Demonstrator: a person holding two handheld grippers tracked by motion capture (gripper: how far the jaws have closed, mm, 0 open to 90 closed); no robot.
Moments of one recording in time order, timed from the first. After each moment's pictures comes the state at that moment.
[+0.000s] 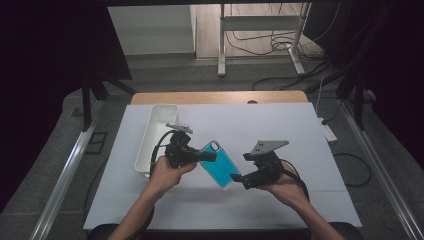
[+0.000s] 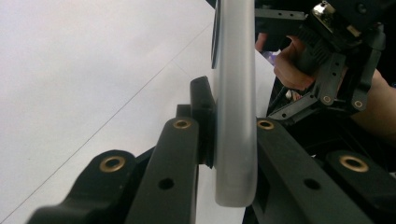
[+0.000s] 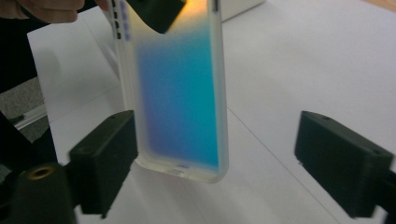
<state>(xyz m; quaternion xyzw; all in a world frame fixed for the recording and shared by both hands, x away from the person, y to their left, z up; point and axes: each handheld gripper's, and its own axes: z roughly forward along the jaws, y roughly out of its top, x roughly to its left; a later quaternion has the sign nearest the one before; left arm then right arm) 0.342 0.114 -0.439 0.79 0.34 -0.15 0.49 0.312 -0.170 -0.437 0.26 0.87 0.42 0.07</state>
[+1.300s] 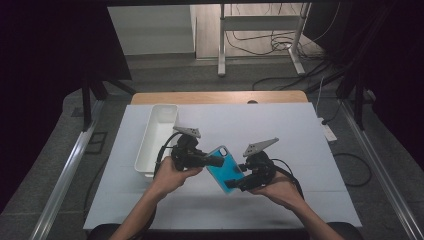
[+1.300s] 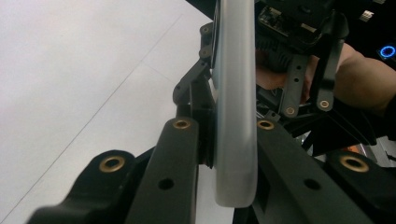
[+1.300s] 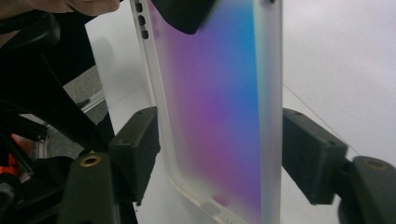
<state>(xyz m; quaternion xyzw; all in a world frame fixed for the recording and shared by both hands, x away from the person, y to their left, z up) 0.334 0.094 -0.430 0.82 0.26 -0.15 0.49 0.313 -0.156 -0.444 0.25 0.88 0.40 -0.05</state>
